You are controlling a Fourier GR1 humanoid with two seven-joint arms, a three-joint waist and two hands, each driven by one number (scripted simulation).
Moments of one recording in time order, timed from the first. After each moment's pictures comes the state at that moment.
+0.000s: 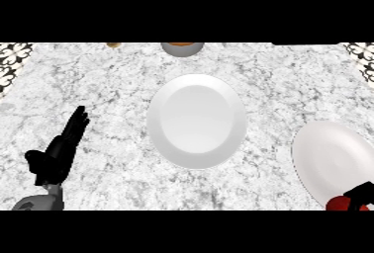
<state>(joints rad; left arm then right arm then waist) -0.05 0.22 0.08 -1.34 0.01 -0.05 -0.12 0.50 -0.48 0.14 -2.26 0.86 -0.21 0.41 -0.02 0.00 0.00</state>
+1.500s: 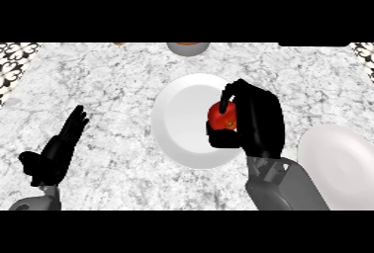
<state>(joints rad) -0.04 0.21 0.10 -1.38 0.00 -0.09 -0.10 -0.45 -0.03 0.38 -1.71 1.07 -0.03 0.72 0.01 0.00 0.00</state>
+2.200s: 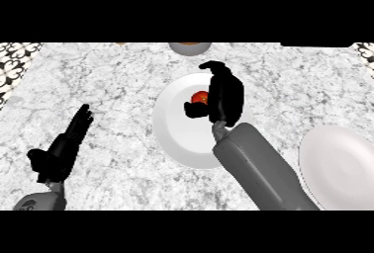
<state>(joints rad) -0.07 0.20 0.10 -1.34 -0.01 -0.10 -0.13 -0.73 0.00 0.42 -1.15 0.87 -0.51 0.83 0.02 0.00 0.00</state>
